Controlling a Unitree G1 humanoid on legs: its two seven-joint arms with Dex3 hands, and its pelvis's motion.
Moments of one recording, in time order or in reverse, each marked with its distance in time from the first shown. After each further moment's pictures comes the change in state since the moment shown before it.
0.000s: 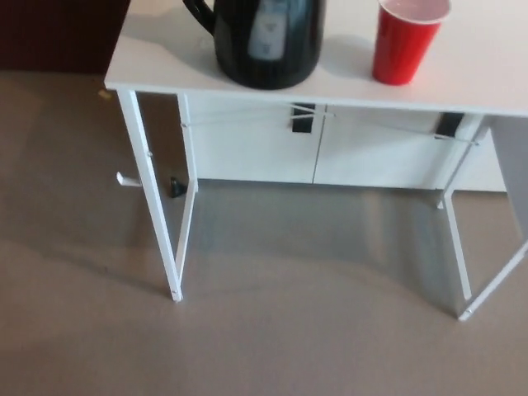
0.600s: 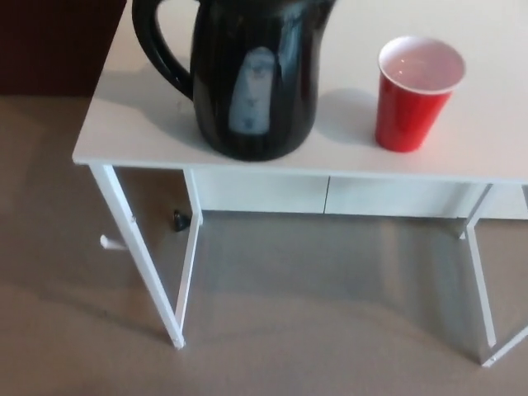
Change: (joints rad) left_arm 0.004 -0.006 -0.011 -0.005 -0.001 -0.006 0.005; right_arm 0.000 -0.006 0.005 0.002 0.003 -0.001 0.003
